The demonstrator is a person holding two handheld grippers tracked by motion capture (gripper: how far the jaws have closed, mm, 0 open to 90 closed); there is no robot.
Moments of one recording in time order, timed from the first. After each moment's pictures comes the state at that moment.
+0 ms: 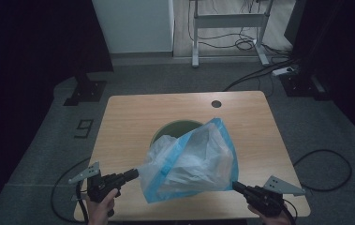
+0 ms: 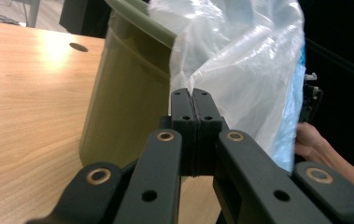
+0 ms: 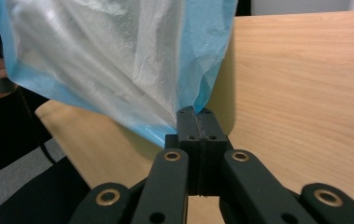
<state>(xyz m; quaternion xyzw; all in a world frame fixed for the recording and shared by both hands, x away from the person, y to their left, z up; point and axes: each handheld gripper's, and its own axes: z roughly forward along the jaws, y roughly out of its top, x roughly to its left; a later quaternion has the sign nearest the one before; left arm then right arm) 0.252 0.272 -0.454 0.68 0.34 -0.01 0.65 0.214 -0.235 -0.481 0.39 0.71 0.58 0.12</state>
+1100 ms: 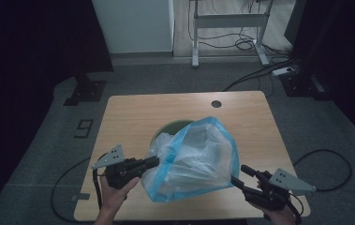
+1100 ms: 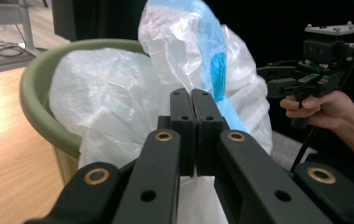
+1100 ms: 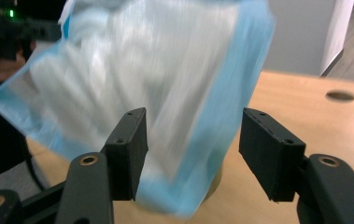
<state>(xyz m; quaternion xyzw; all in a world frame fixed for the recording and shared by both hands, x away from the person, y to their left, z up) 0.264 0.207 -0.386 0.75 0.26 0.06 0.61 0.215 -0.232 -0.430 0.35 0.69 0.60 0.19</state>
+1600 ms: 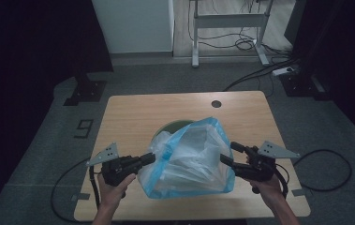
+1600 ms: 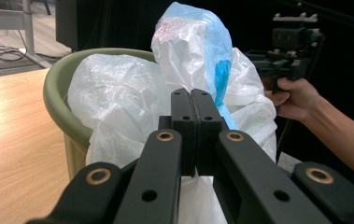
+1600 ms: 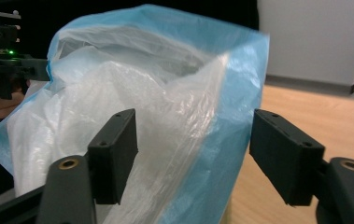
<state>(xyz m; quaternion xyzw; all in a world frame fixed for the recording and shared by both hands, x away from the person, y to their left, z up) 0.272 0.218 -0.393 0.73 0.27 0.05 0.62 0.280 -0.213 -0.415 0.33 0.69 0.63 0.14</state>
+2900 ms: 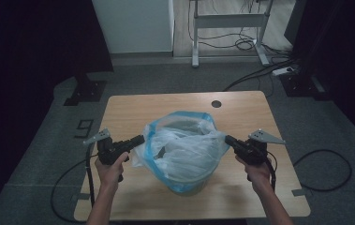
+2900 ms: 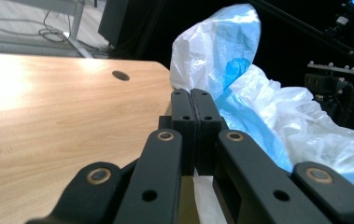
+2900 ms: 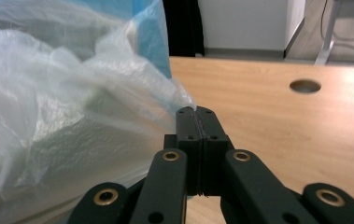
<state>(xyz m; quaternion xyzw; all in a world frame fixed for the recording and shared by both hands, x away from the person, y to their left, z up) 0.336 0.250 -0.422 0.68 0.39 0.03 0.62 0.331 -0.210 -0.441 0.44 0.68 0.56 0.19</state>
